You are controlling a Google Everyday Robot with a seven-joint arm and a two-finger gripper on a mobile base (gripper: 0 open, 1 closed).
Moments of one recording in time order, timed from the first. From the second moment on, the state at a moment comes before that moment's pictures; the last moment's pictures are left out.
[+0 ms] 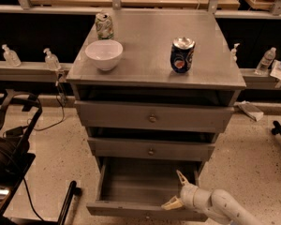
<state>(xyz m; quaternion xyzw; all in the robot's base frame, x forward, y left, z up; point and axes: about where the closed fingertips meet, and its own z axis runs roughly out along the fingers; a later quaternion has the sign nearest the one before) 0.547 -0.160 0.238 -0.45 0.73 0.19 0.47</state>
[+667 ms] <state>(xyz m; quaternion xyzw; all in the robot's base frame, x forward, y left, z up) 0.501 -0.131 0.263 -0.43 0.69 0.31 0.49</state>
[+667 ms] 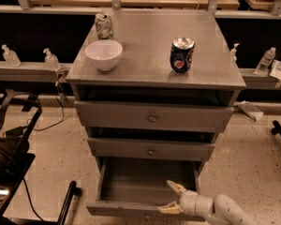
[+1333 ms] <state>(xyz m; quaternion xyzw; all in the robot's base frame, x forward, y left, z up) 0.447 -0.129 0.235 -0.39 0.70 0.34 0.49</state>
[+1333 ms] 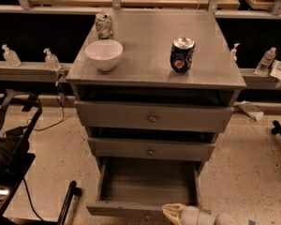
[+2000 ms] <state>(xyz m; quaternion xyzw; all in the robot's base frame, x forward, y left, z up) 0.446 -0.125 0.234 -0.39 0.70 0.34 0.49</state>
